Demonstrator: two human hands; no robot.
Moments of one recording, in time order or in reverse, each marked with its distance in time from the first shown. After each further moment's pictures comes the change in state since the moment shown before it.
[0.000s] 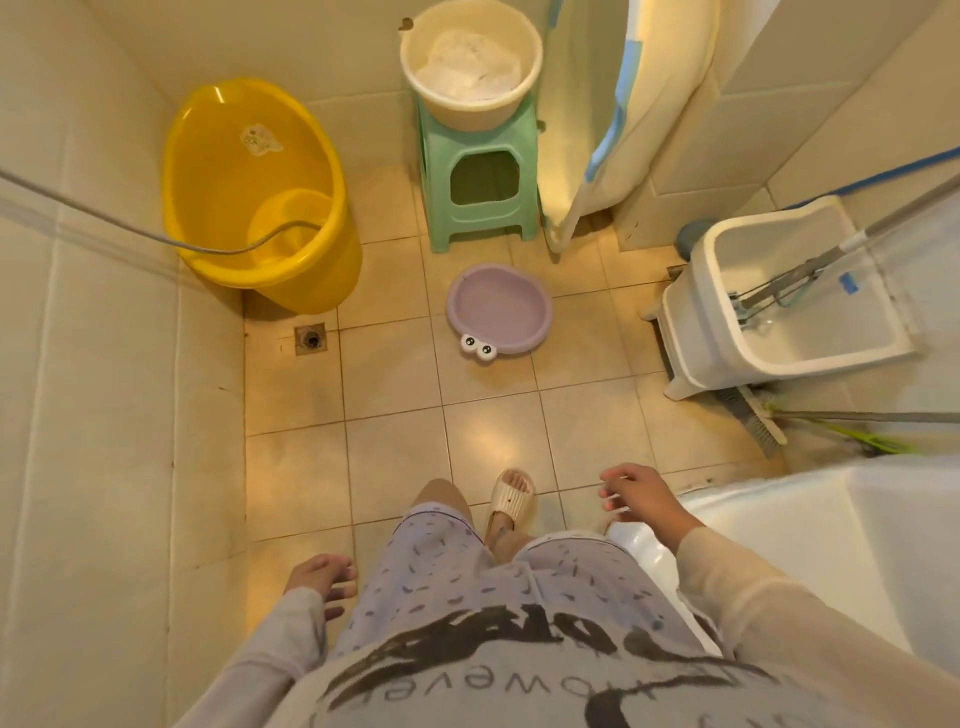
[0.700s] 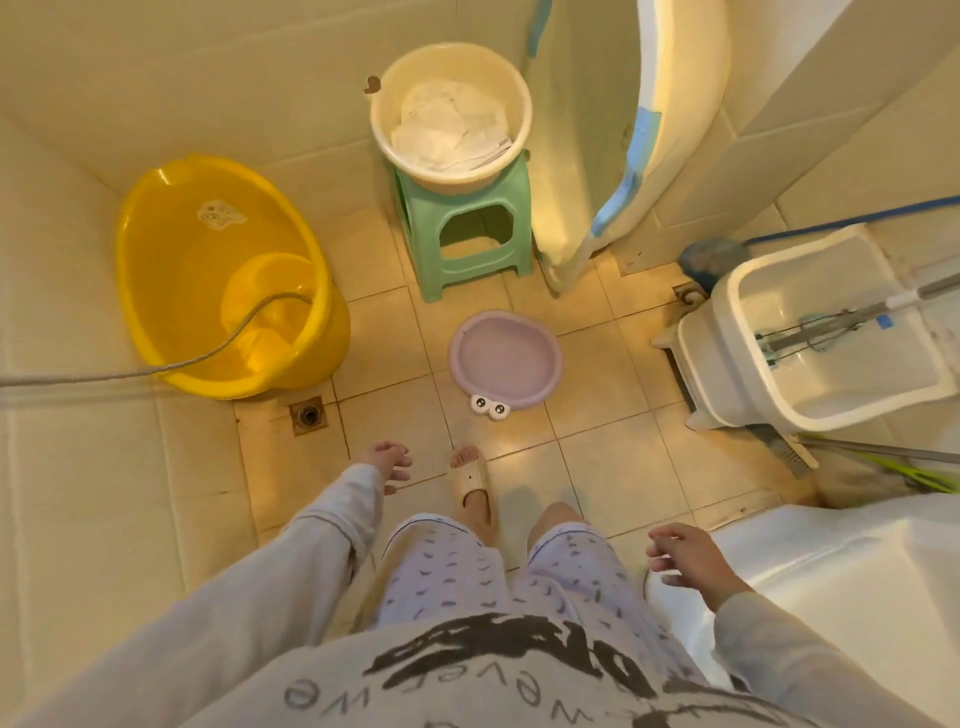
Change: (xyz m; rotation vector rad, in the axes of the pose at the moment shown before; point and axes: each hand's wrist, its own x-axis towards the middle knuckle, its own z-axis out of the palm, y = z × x) left_hand 0.053 0.362 0.043 0.276 -0.182 0.214; right_hand 0.061 -0.115 0.015 0.158 0.157 0.268
